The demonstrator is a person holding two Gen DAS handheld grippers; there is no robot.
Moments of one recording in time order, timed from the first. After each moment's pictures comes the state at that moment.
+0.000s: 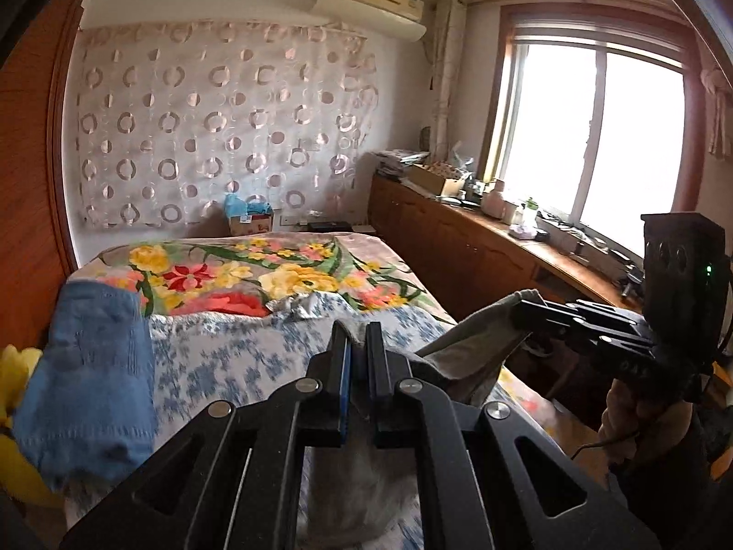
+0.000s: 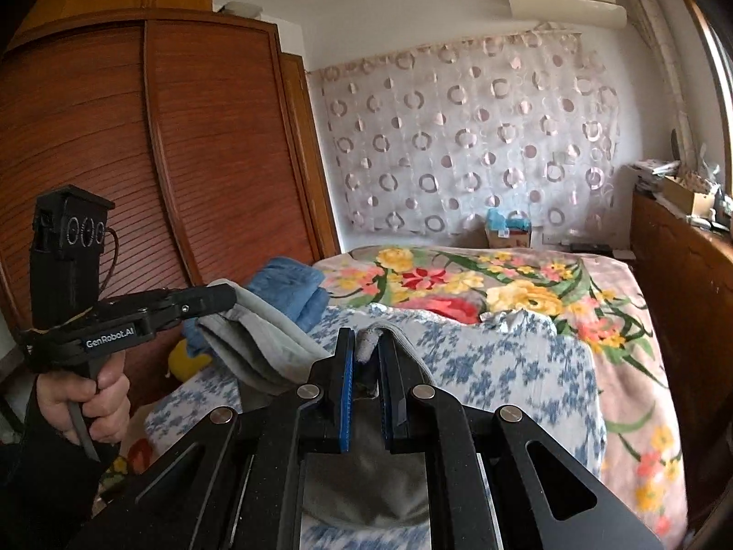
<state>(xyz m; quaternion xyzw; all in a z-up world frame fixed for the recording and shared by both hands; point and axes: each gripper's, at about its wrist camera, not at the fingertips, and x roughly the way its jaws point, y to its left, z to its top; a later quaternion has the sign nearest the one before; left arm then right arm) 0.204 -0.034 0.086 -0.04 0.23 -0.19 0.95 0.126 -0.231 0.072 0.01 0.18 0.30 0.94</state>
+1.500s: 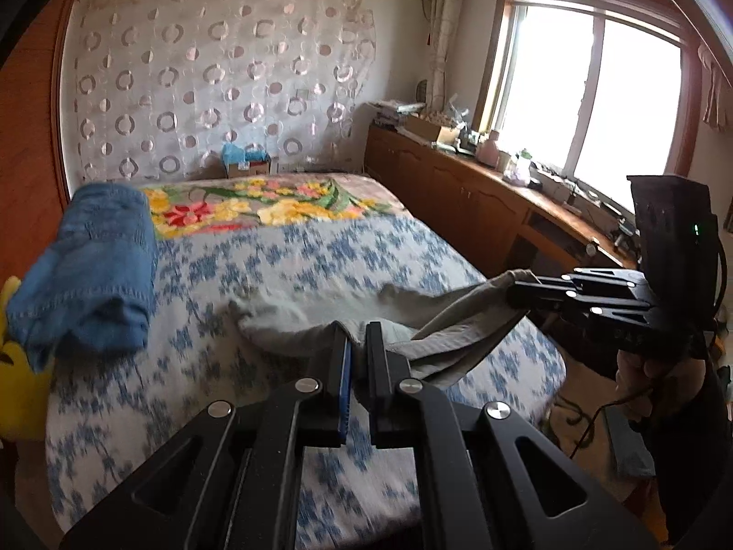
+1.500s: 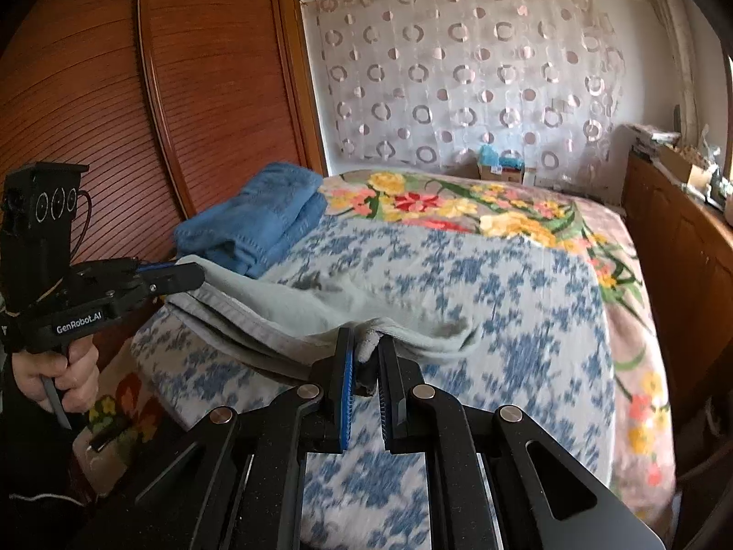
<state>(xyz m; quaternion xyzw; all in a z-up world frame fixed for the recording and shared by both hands) 0.102 -0.026 0.010 -0.03 0.31 -0.20 0.93 0.074 -0.186 0.075 -0.04 0.28 0.28 0.92</state>
